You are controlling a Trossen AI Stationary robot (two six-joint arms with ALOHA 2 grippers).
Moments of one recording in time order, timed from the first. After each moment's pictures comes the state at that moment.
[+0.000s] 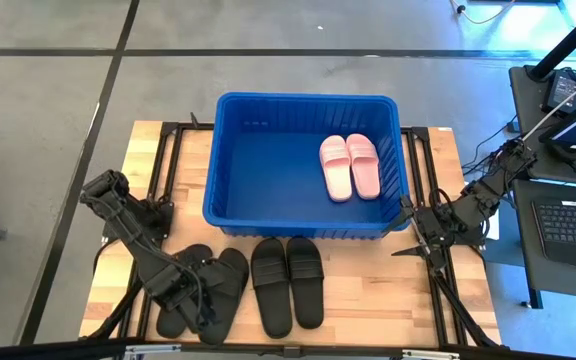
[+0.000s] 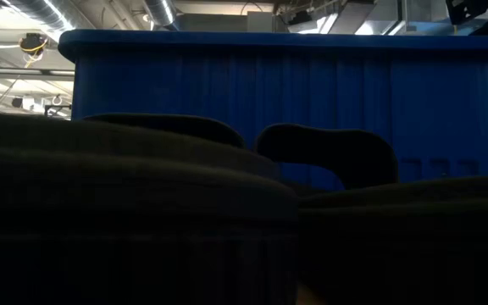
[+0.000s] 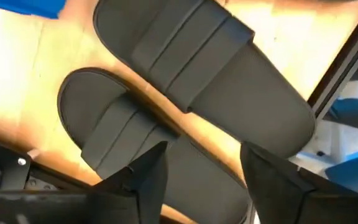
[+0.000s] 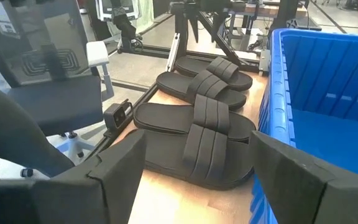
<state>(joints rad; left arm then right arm) -0.81 1.68 1.54 -1.37 -0.09 -1.29 0.71 0.47 0.55 -0.33 0.34 0.10</state>
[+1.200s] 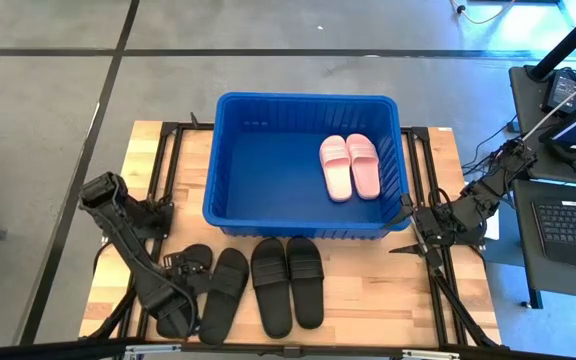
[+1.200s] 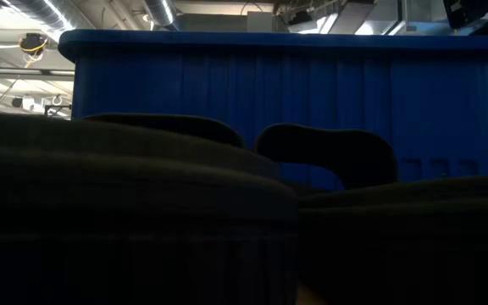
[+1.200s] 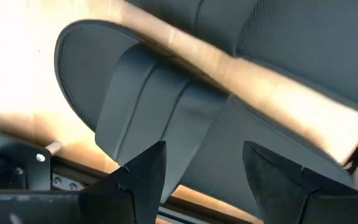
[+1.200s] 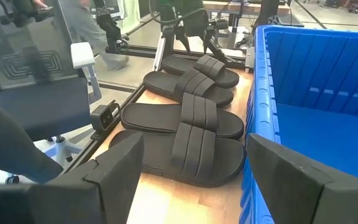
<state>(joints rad) -0.93 1.68 1.27 -1.27 -0.06 -1.22 0.71 0.48 0.55 -0.35 0.38 0.13</state>
